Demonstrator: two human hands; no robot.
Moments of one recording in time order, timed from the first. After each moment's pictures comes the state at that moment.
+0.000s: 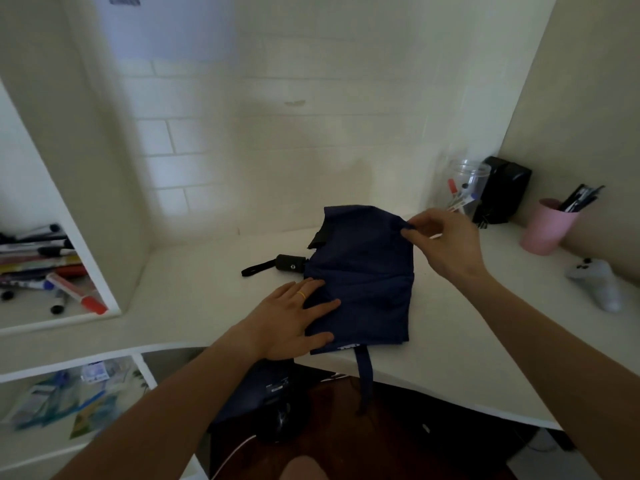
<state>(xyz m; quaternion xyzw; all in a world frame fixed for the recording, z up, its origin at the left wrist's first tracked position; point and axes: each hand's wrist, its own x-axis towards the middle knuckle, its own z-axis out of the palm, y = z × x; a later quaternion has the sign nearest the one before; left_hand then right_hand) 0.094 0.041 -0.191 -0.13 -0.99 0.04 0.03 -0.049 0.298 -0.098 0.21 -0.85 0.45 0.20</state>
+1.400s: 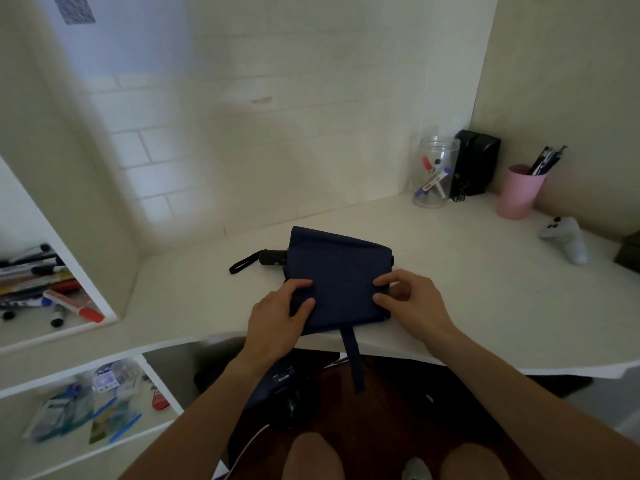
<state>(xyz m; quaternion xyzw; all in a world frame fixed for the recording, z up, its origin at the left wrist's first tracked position) 0.122 0.087 -0.198 0.07 -0.93 -0.31 0.20 0.042 0.319 -0.185 0.13 -0.83 0.55 -0.01</state>
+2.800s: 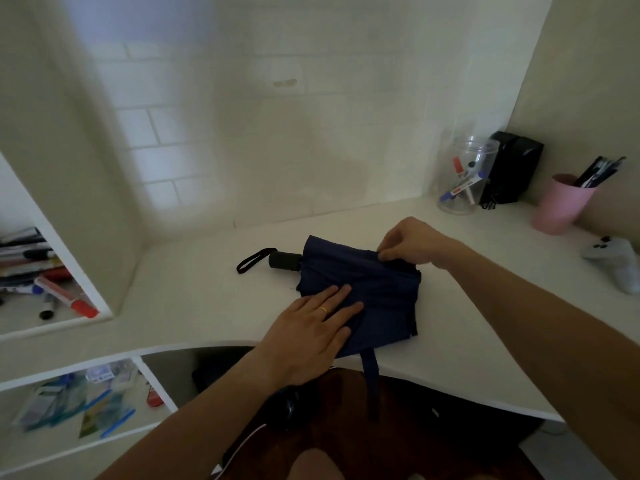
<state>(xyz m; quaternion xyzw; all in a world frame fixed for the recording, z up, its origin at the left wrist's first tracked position) 0.099 0.078 -0.217 -0.15 -0.98 -0.02 0.11 -0.096 0.264 -0.120 0.24 -0.92 0.28 -0.13</state>
